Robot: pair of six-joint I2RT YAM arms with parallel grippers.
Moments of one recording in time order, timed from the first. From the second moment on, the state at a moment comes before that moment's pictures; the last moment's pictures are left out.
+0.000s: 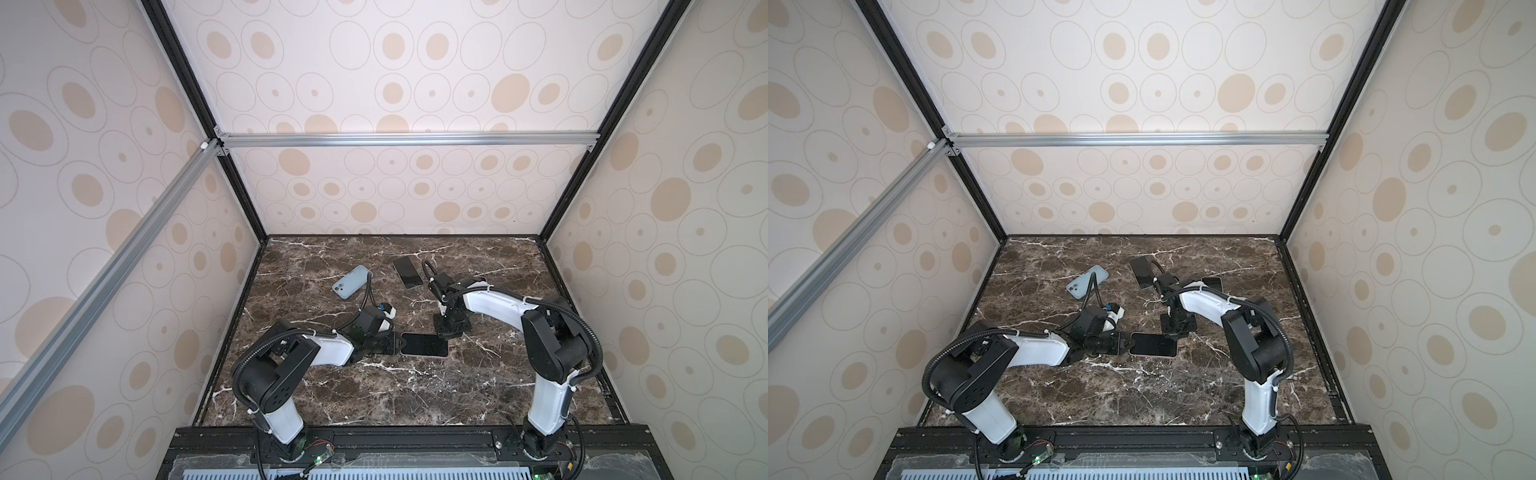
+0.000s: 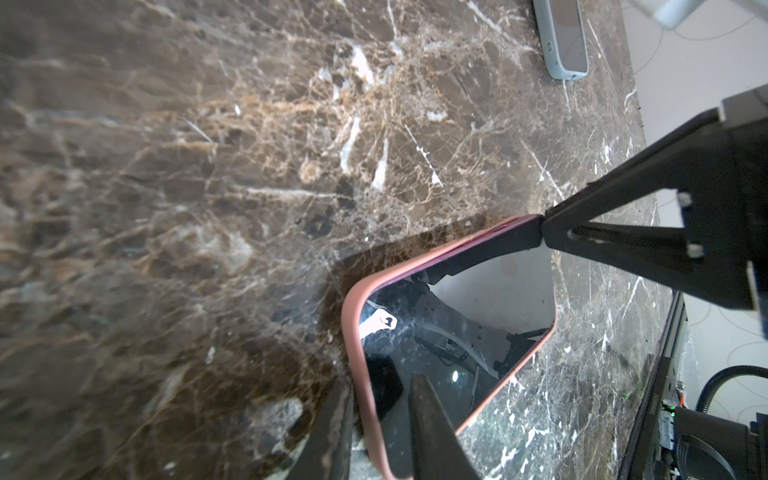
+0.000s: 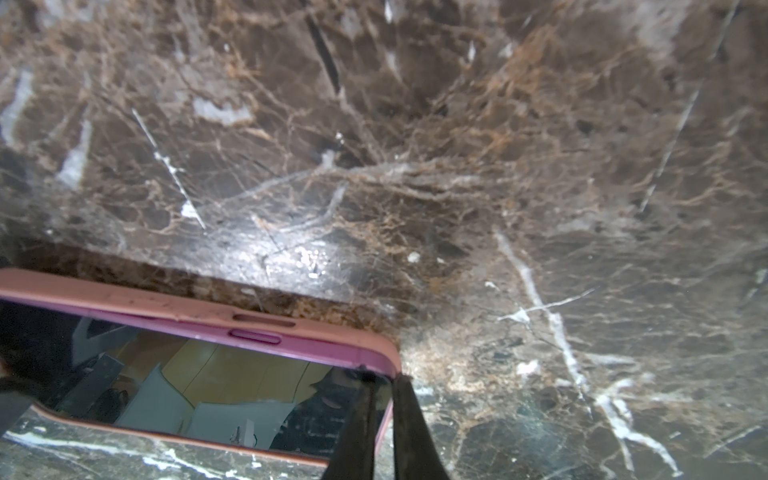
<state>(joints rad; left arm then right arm) -0.66 1.69 0.64 0.26 0.34 -0.59 0.56 1.93 1.27 -0.91 -0.04 0.44</state>
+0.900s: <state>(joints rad) -0.64 1.64 0.64 0.17 0.32 -0.58 0.51 1.78 1.13 -0.75 -0.16 0.42</state>
